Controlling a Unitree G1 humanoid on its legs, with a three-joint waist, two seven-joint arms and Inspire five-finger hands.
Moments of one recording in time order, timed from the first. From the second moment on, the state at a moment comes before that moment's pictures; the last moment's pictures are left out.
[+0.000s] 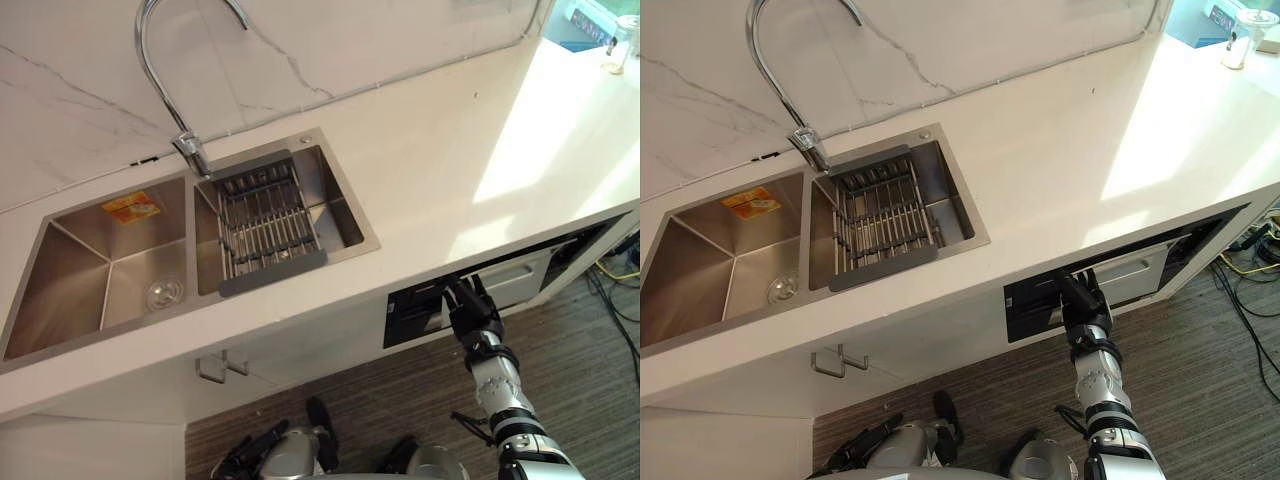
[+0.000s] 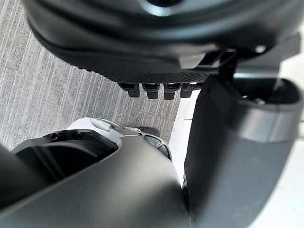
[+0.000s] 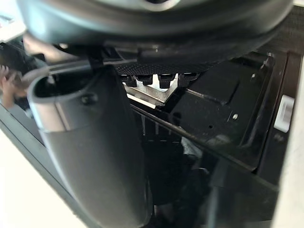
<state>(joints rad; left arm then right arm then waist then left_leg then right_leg) 0.13 0.07 0.17 1.05 -0.43 0.07 -0.13 -0.22 -0.26 -0.09 0.76 0.89 -0.12 0.13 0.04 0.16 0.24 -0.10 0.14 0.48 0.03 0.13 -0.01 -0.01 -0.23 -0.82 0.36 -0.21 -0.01</state>
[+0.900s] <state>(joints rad) 0.06 0.19 0.10 1.10 -0.55 0.22 -0.21 0.15 -0.10 -0.36 1.08 0.29 -0.01 -0.02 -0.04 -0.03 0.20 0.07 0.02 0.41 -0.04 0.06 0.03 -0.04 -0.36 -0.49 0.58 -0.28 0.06</state>
